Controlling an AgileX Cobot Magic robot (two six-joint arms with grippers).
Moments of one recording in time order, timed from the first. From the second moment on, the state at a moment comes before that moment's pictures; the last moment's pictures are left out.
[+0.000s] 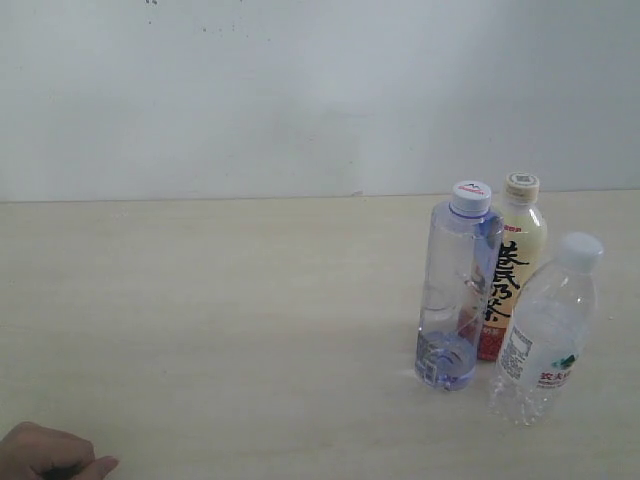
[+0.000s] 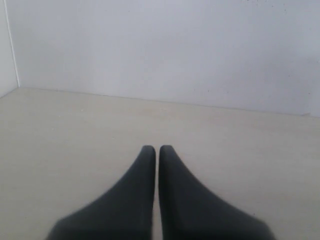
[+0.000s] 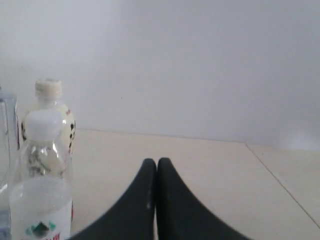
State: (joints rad) left arm 0.07 0.00 0.00 0.09 0.17 -0.16; right arm -0.07 0.01 0.00 0.05 0.06 -0.17
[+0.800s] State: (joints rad) left arm 0.07 0.00 0.00 0.09 0.18 -0.16; right arm -0.07 0.01 0.00 0.06 -0.08 0.40
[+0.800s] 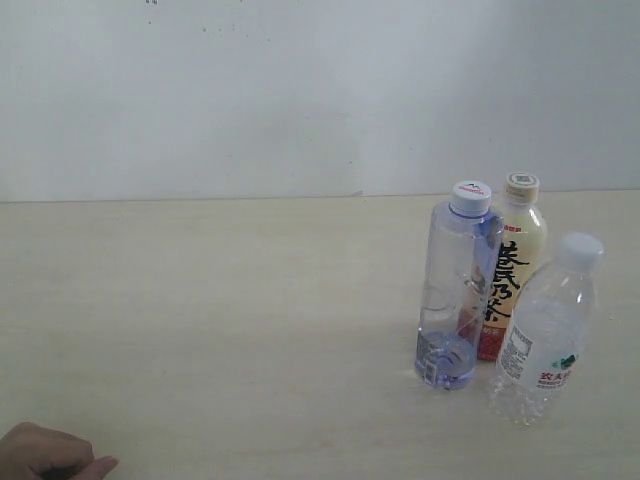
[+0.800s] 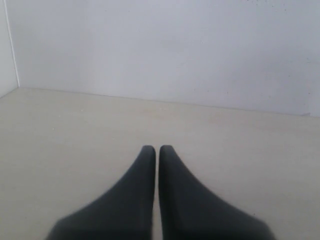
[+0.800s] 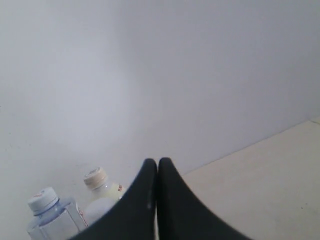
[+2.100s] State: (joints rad) left arm 0.07 0.00 0.00 0.09 0.18 -0.16; right arm 0.33 1.14 -0.29 0.22 -0.55 -0.25
